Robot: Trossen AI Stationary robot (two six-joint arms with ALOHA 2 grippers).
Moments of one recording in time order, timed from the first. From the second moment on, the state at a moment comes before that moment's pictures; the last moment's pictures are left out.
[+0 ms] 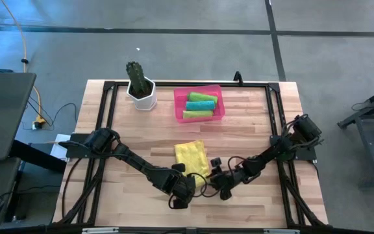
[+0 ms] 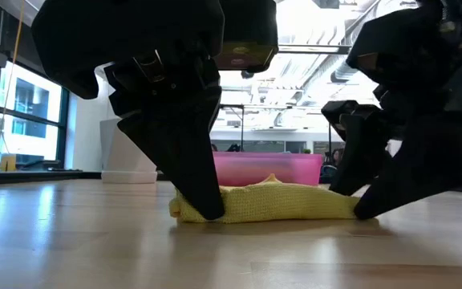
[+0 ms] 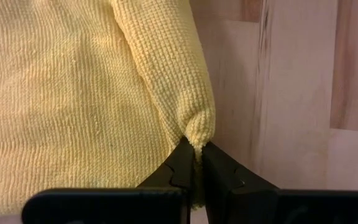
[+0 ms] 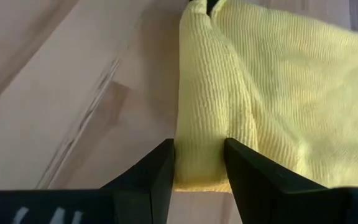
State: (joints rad) left arm -0.38 2.16 1.47 -0.54 -0.21 -0.54; right arm 0.55 1.81 0.76 0.21 0.30 0.01
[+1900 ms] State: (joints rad) left arm -0.25 2.09 1.47 -0.63 0.00 -1.20; right arm 0.39 1.81 0.75 0.25 -0.16 0.94
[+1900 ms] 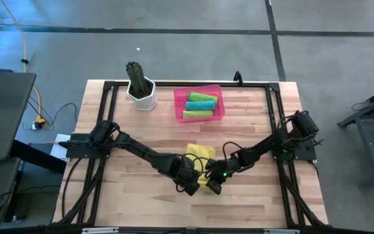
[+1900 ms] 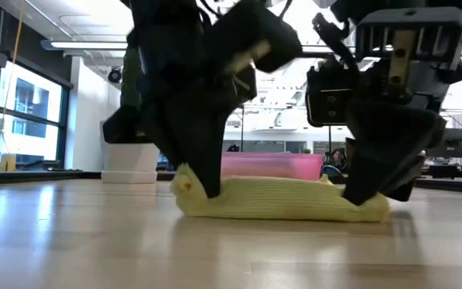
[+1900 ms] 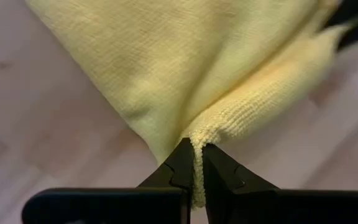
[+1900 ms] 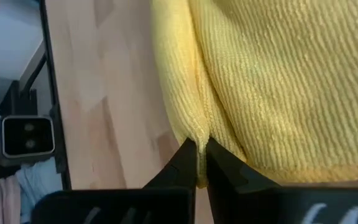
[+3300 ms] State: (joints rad) left arm -0.25 2.14 1.47 -0.63 -0.01 -1.12; right arm 0.63 1.81 0.75 0.45 0.19 0.02
